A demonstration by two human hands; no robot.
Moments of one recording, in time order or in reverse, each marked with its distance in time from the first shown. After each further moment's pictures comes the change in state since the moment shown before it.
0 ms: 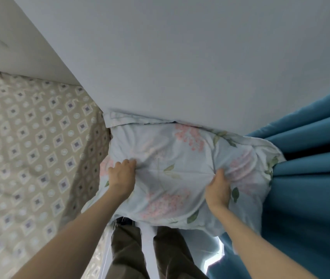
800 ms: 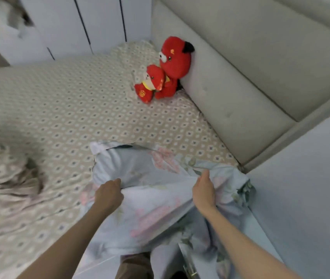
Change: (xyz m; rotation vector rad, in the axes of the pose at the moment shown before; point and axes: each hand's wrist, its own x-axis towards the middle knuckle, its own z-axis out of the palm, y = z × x) left_hand -0.304 -0.281 -0.013 -0.668 0.071 -0.941; right_hand -0.245 -0.348 0.026 -0.159 -0.524 -0.995
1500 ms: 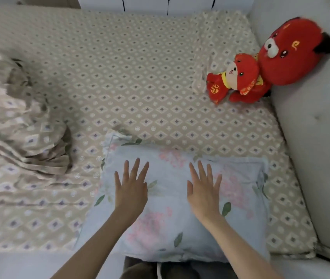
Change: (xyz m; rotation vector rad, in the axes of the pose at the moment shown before) left_hand 0.165 -0.084 0.023 -0.087 0.188 -0.207; right_hand 0.151 -0.148 0.196 -0.653 -0.394 -0.580
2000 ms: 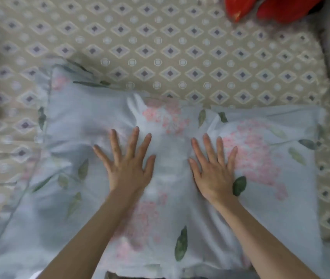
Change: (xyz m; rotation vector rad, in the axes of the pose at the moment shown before) left_hand 0.056 0.023 0.187 0.049 -0.008 -0.010; right_hand 0.062 0.099 0.171 -0.263 0.010 -0.039
